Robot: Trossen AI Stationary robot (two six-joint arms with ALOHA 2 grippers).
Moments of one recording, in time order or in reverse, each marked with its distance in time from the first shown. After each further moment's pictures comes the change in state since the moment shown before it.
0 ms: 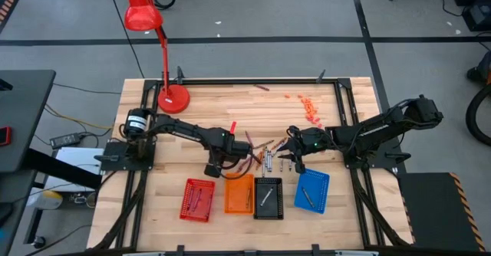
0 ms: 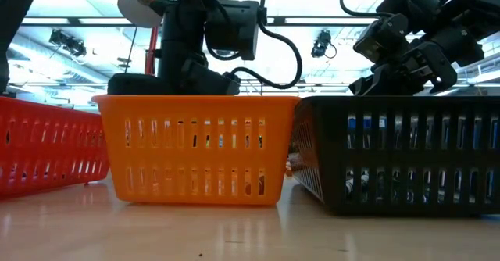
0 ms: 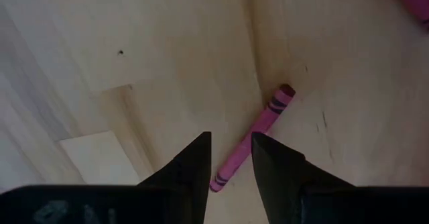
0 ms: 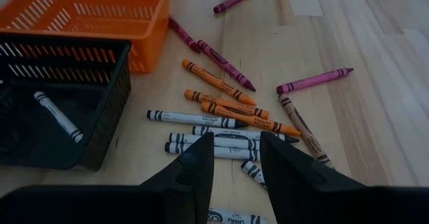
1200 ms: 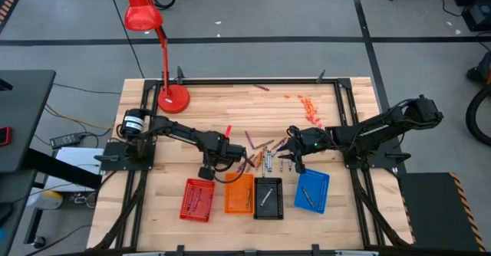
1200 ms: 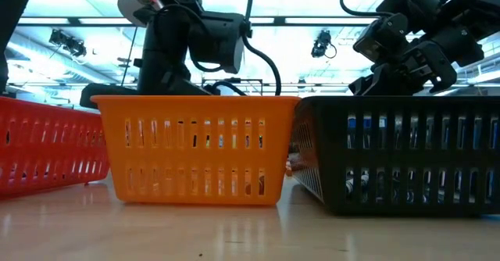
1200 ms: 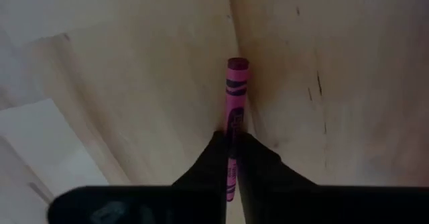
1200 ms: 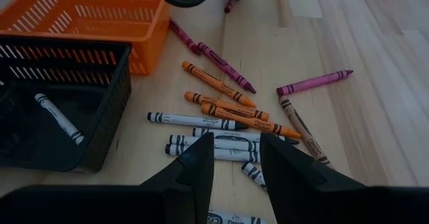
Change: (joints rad) left arm -0.026 -0.004 -0.129 0.047 0.050 -0.061; right arm 0.000 0.000 0.000 0.005 -0.001 0.000
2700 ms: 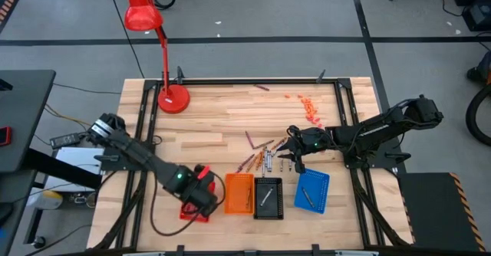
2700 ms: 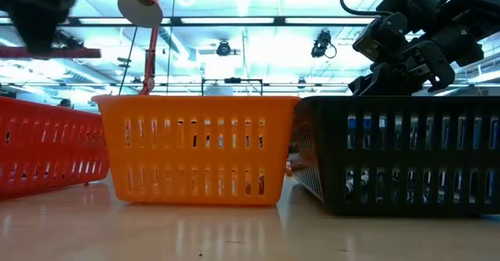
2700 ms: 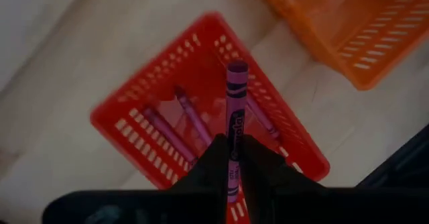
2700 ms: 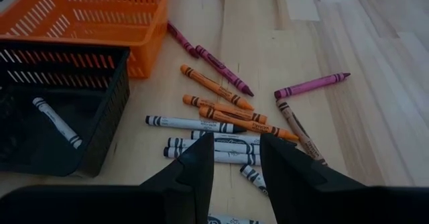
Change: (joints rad) left arm -0.492 -0.266 0.119 -0.120 -0.025 -1.506; right arm 0.000 0.000 0.000 0.009 0.006 0.003
